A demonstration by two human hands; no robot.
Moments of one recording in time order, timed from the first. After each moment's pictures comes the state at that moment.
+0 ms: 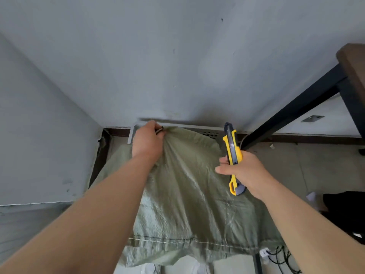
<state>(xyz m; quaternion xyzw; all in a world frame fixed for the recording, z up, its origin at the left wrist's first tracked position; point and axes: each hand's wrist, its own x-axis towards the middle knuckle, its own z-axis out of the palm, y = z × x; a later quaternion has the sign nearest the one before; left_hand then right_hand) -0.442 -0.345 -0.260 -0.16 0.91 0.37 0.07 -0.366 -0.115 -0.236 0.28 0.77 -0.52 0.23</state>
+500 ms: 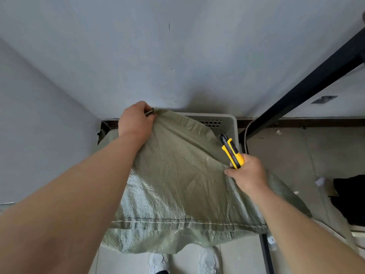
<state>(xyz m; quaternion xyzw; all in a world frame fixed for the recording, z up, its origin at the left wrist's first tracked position) -0.468 -0.374 -0.276 -0.10 0.95 0.29 0.06 -0.336 -0.121 -0.298 0.31 0.86 -0.38 0.16</state>
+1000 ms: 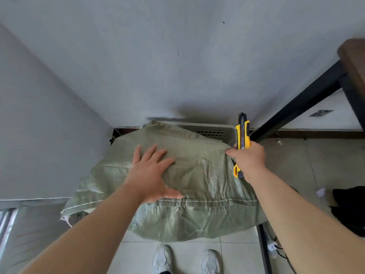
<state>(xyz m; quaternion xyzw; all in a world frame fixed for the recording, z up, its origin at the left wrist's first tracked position) -0.358 -0.384 -0.226 0.20 0.95 0.02 0.23 -0.380 -0.131 -0.240 0.39 0.77 -0.50 0.08</state>
